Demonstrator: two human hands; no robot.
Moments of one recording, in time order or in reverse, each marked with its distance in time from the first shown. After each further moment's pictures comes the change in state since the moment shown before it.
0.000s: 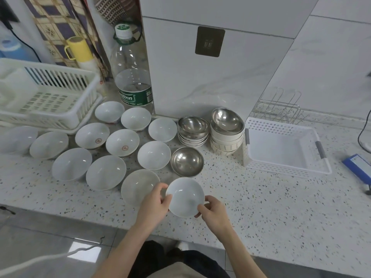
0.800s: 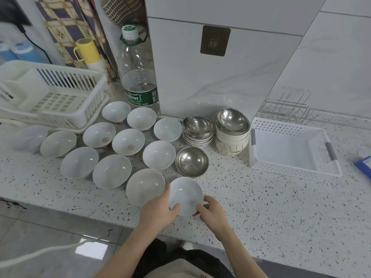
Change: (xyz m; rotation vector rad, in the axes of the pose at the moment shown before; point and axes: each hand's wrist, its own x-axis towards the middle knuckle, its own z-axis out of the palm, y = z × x) left_hand -0.013 0.010 -0.005 0.420 -0.111 -0.018; right_hand 0.010 0.002 0.014 0.029 -0.075 0.018
